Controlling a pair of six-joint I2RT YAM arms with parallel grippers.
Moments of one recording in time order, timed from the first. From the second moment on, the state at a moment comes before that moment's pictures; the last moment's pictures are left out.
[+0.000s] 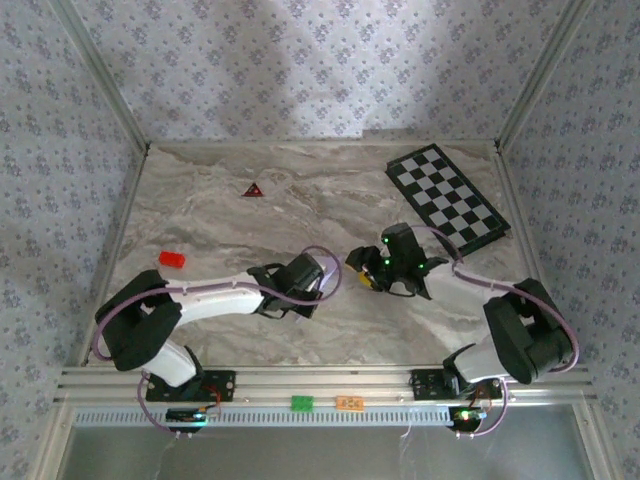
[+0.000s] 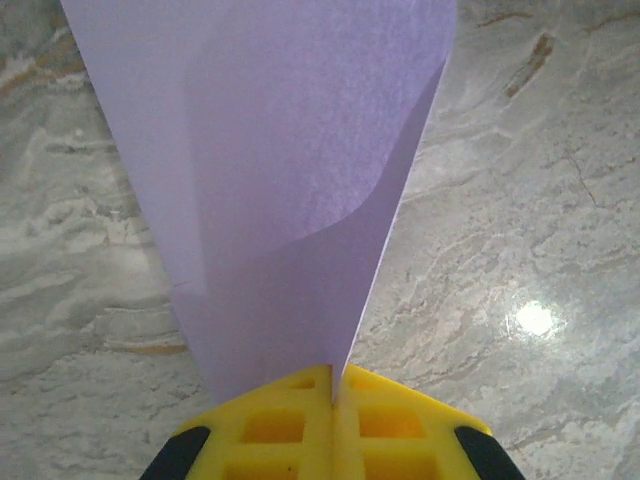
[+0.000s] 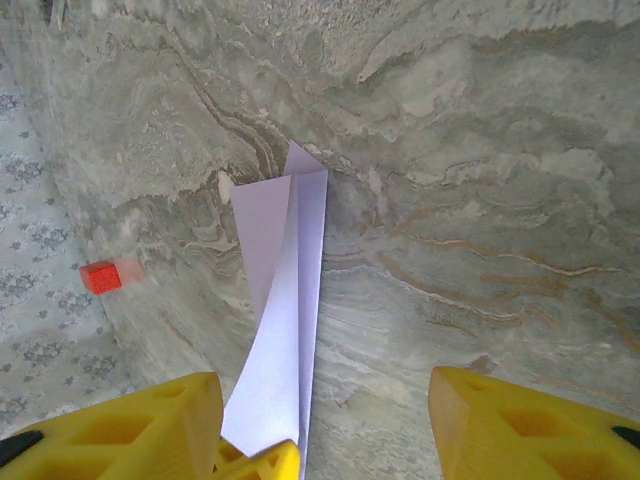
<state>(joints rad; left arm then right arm) -1.00 1.53 0.80 -0.35 -0.07 -0.45 0.51 1.41 0.61 -0.01 -0.40 1.14</state>
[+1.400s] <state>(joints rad) -1.12 1.62 0.87 -0.44 -0.36 -0.20 0.59 1.65 0.73 0.04 -0.49 1.23</state>
